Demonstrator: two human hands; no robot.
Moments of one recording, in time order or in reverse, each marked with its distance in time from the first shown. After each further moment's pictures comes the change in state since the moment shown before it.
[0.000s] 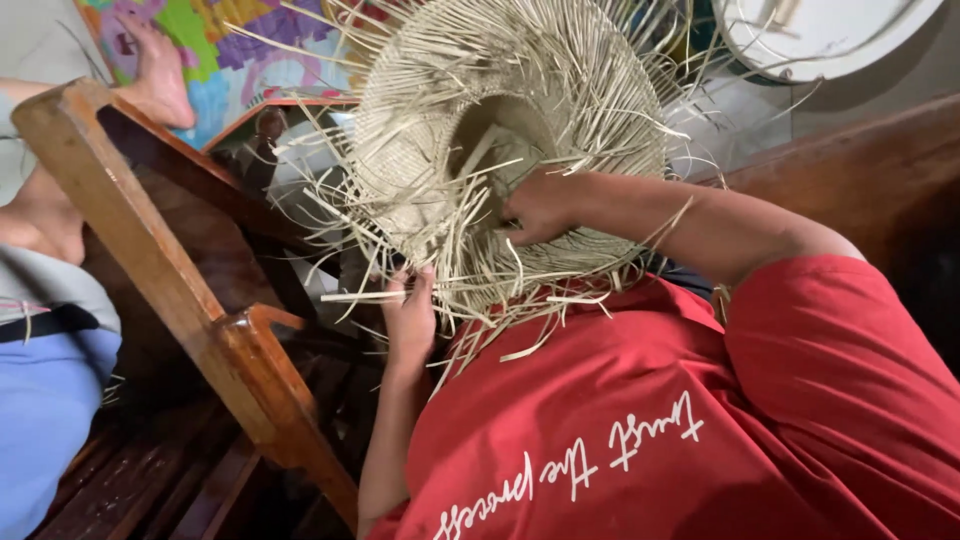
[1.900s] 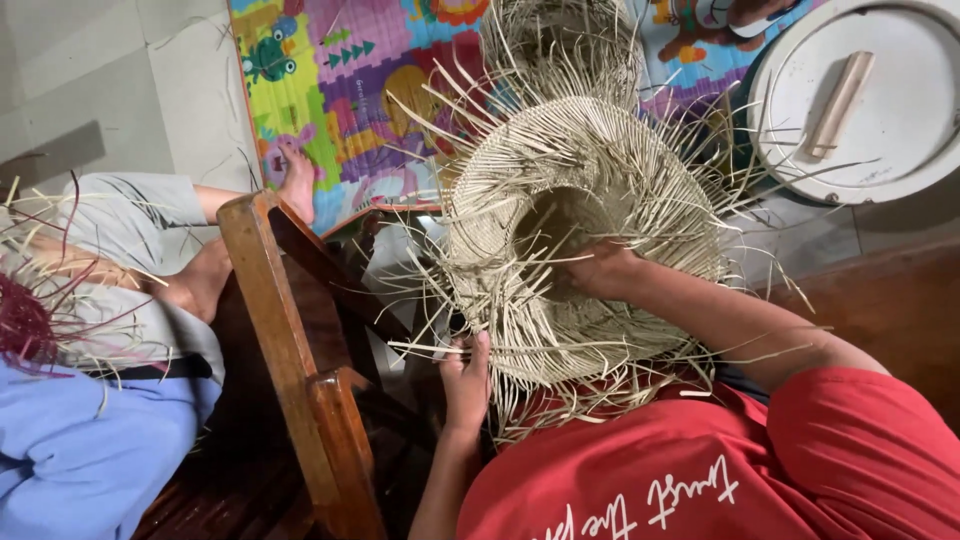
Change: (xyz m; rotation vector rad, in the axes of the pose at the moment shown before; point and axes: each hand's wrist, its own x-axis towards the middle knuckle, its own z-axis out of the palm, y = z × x) left_hand 0.000 0.034 0.003 -0.198 0.087 0.046; right_hand 0.097 0.100 0.112 -0.271 1.049 -0.002
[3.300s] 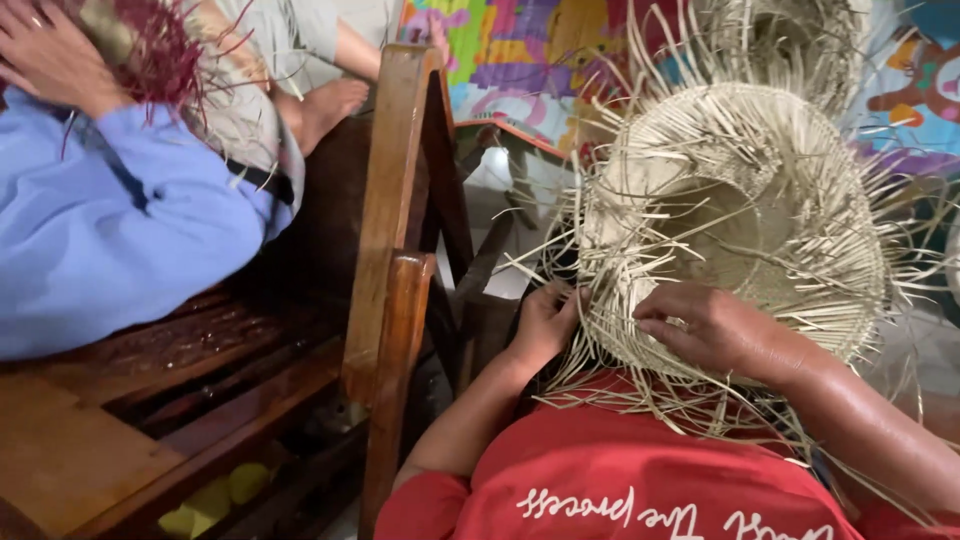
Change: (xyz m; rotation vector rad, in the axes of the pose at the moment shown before) left_hand -0.003 0.024 -0.015 -0.009 -0.123 0.211; right_hand 0.123 -0.139 -0.299 0.708 -0.535 -0.015
